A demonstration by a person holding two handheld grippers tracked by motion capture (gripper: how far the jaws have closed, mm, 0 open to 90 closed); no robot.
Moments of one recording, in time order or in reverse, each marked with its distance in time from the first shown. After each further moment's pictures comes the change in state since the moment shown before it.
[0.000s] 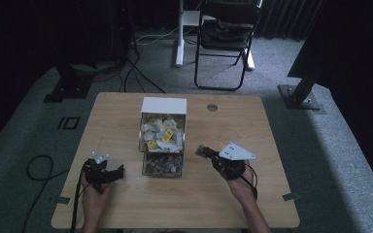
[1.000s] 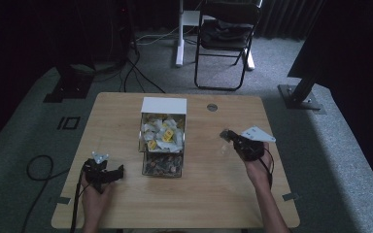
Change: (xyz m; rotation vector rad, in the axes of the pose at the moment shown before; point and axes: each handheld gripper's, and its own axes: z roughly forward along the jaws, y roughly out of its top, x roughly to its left) left arm 0.000 0.000 0.000 -0.001 -0.001 -0.002; right arm -0.080 -0.004 -0.003 0.044 -0.214 0.095
